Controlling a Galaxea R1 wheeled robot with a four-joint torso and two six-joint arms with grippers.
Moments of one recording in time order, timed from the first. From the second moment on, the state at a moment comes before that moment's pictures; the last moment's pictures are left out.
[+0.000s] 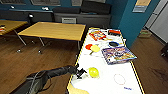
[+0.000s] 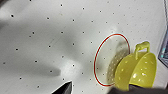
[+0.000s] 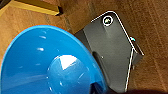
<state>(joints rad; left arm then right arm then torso) 0.34 2.86 -2.15 -0.09 0.54 -0.97 -1.40 2.27 -1.72 -0.12 0.25 0.43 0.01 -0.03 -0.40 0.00</state>
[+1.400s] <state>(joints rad) 0.34 2.90 -2.21 -0.09 0.59 -1.04 -1.39 2.28 -1.73 -0.14 0.23 0.43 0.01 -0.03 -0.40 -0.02</state>
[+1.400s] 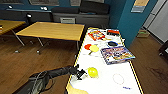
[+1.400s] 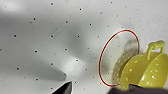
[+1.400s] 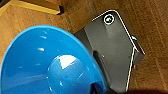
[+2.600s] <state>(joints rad) 0.29 2.96 -2.22 -0.09 0.62 -1.05 -1.38 2.29 -1.74 -0.14 0.22 0.43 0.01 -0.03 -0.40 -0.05</state>
